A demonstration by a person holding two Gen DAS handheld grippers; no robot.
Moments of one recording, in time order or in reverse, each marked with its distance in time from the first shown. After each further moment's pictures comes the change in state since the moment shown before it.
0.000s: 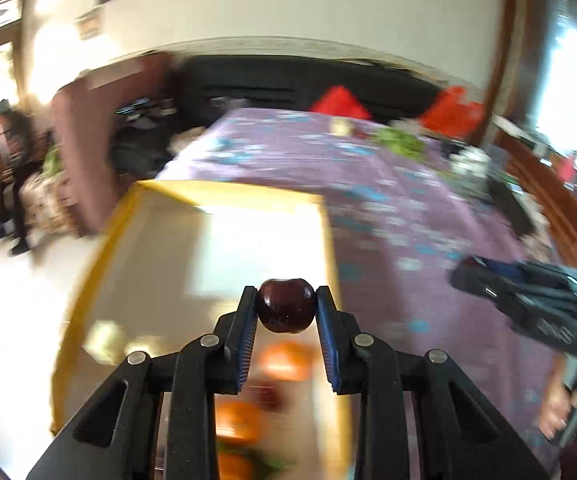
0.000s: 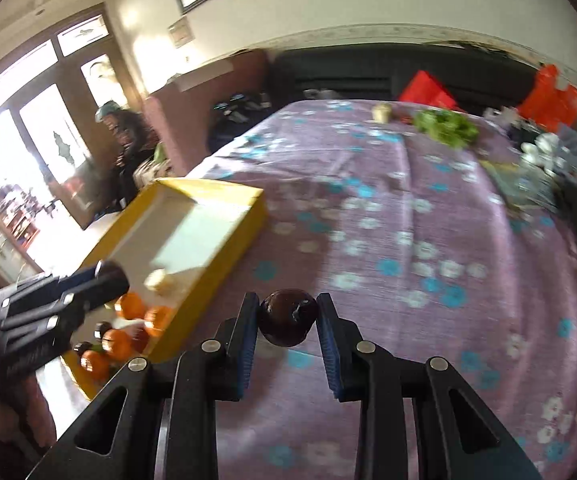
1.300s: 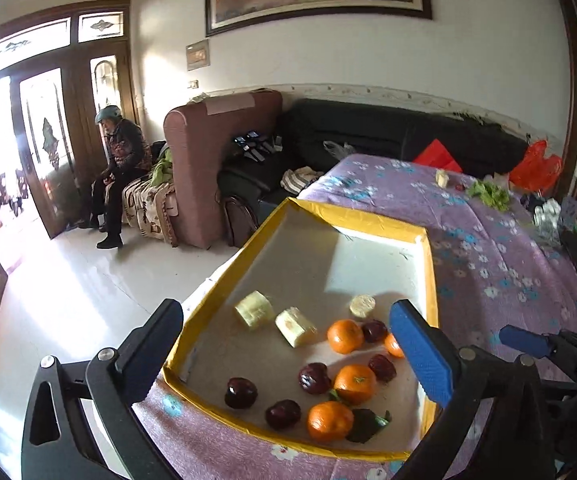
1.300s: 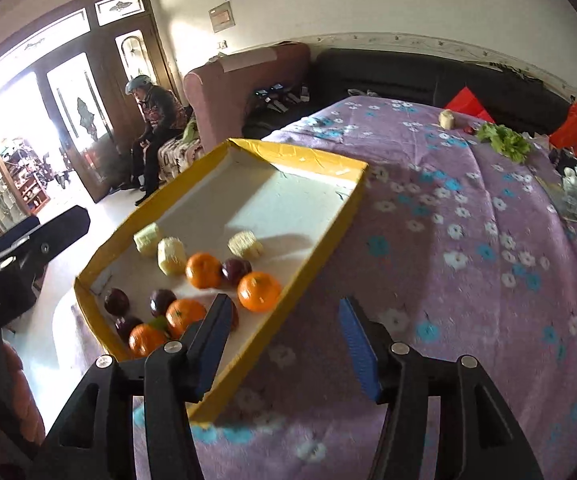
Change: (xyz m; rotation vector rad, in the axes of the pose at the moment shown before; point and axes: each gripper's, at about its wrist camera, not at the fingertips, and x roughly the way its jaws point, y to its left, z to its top) left arm -0.079 0.023 -0.045 -0.108 -0.185 0.316; right arm 0.020 0.093 -0.047 -0.107 -0.005 -0.006
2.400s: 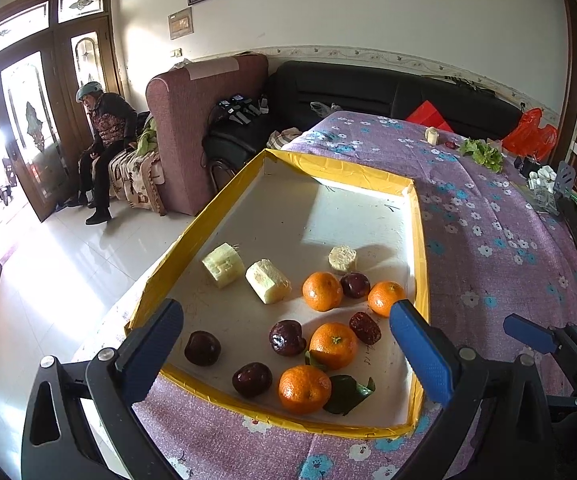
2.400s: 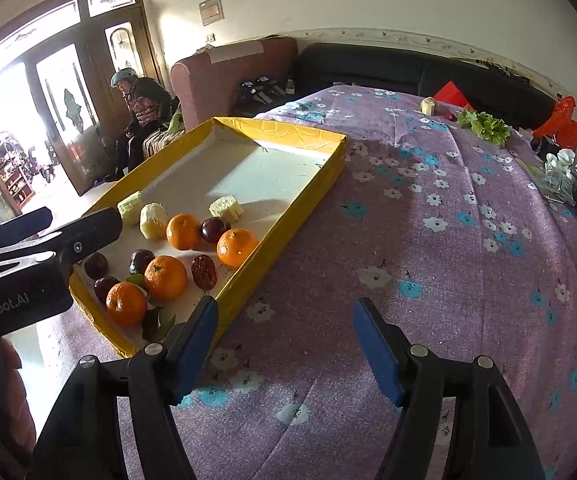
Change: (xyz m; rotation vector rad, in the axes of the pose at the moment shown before) left arm 0.023 -0.014 -0.021 0.011 0.130 -0.040; right arm -0.002 -0.002 -0.029 -0.003 0.016 -0.053
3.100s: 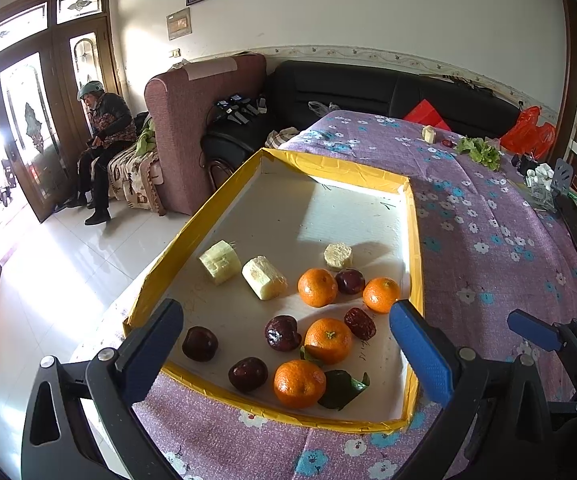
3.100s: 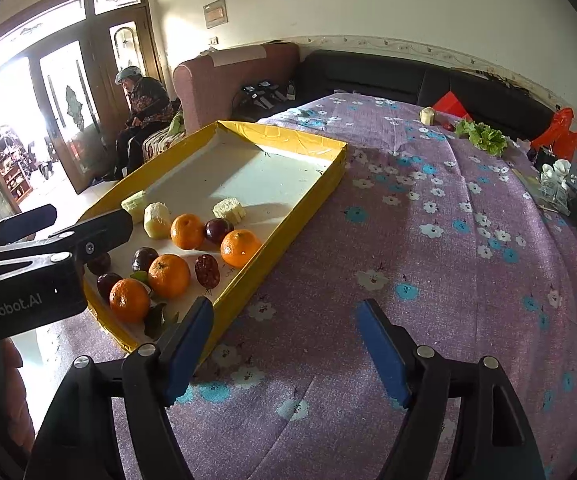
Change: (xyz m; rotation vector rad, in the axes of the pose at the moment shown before) left arm -0.002 -0.002 -0.003 0.005 -0.001 -0.002; right arm -0.008 0.007 -0.002 -0.028 -0.025 -0.021
